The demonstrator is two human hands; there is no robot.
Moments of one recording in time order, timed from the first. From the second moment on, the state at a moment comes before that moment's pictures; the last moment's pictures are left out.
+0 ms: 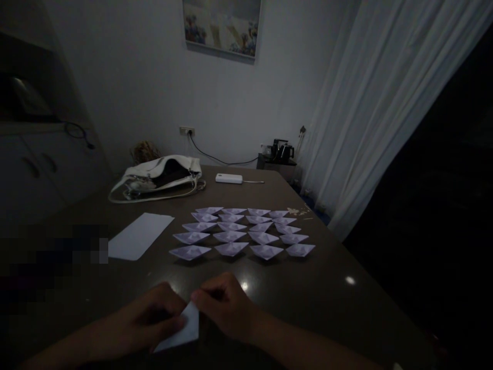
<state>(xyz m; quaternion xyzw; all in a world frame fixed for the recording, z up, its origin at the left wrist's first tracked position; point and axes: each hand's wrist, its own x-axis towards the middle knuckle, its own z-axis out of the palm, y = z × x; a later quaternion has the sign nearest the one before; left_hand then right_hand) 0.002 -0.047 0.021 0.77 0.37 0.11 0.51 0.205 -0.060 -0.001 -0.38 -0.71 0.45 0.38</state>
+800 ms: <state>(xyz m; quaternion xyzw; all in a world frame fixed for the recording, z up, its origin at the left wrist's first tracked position) 0.005 -0.030 0.017 0.73 0.38 0.26 0.51 0.206 -0.052 0.004 -0.37 -0.64 0.55 0.38</state>
